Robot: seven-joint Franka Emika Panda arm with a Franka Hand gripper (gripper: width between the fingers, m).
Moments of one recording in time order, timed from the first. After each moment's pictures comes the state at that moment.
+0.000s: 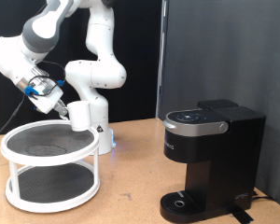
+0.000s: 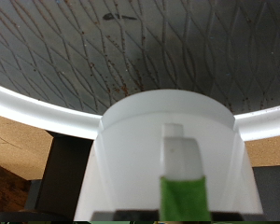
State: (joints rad) arm -0.55 -0.46 -0.43 -2.71 0.49 1.82 1.52
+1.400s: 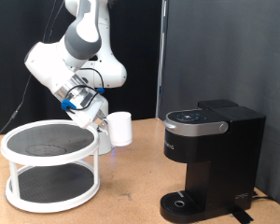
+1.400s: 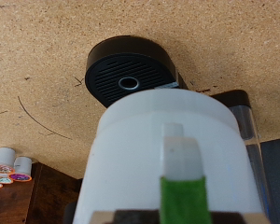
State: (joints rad) arm -0.37 -0.34 -0.15 -2.67 0.87 2.08 1.78
